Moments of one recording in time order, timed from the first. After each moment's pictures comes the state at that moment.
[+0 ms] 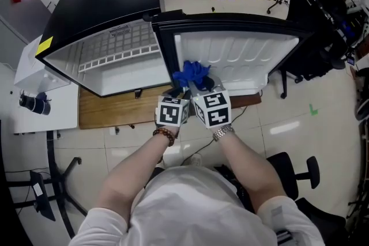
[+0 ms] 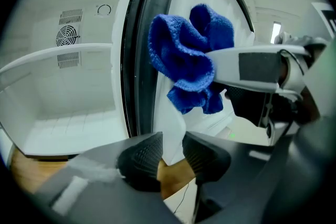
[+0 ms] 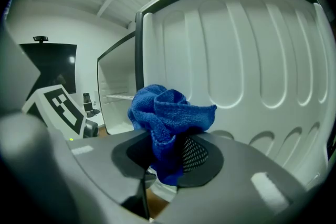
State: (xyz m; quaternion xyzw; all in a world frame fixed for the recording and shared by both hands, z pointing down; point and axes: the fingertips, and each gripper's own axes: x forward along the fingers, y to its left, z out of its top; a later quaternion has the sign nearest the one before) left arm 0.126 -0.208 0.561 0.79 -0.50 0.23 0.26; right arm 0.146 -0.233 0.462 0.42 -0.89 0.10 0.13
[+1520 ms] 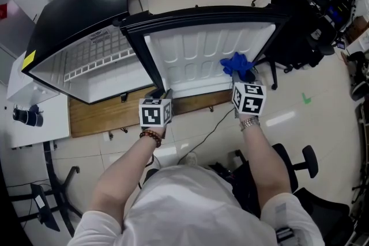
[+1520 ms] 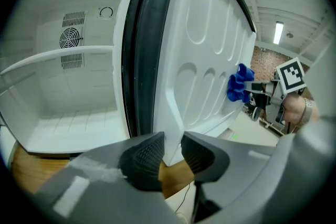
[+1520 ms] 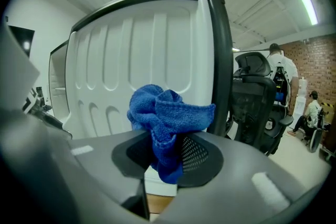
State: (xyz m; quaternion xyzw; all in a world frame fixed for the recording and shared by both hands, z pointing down) left arm 0.124 -0.211 0.558 0.78 -0.52 0.22 0.26; right arm 0.386 -0.271 0.479 0.62 -0.76 0.11 0.14
